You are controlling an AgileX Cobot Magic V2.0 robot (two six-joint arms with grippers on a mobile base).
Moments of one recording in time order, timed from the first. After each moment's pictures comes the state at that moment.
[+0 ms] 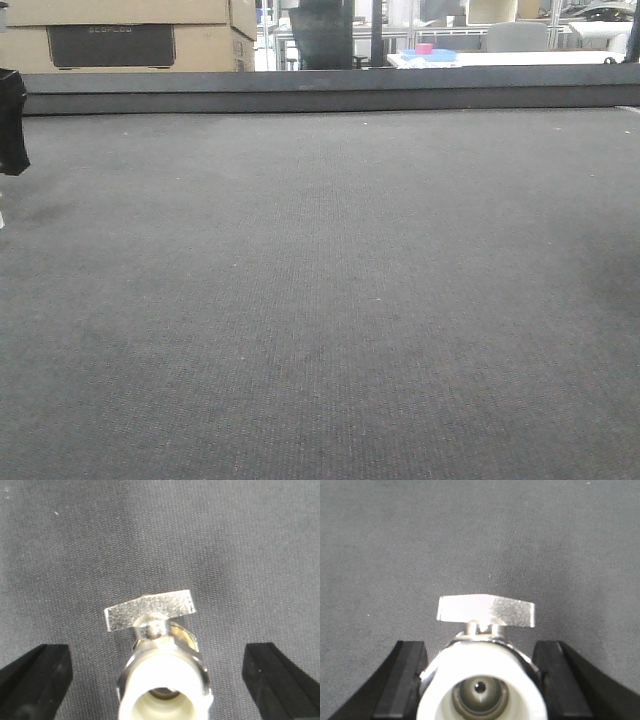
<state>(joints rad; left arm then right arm) 0.11 1.96 -1.68 0.01 1.07 0.23 0.21 0.98 -1.00 0.16 0.95 -0.03</state>
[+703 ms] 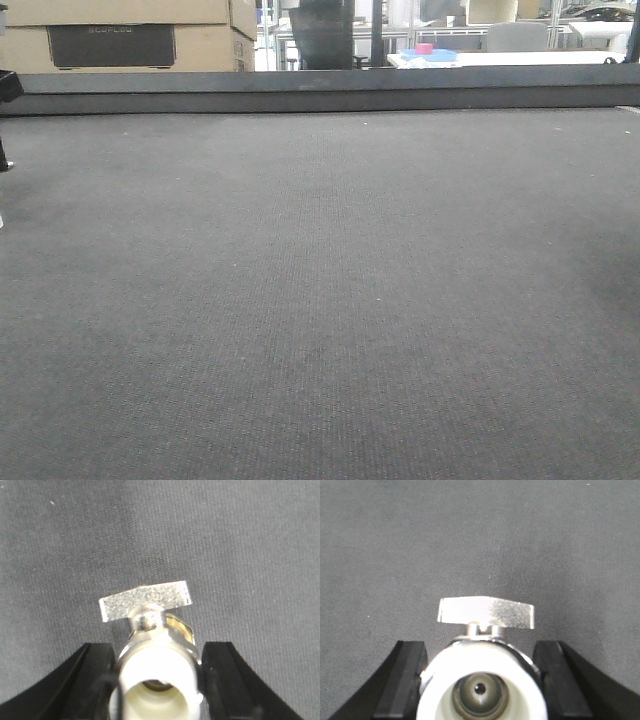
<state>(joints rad) 0.11 1.96 -1.68 0.01 1.11 0.24 0.21 0.98 -1.00 0.16 0.94 -0.03</state>
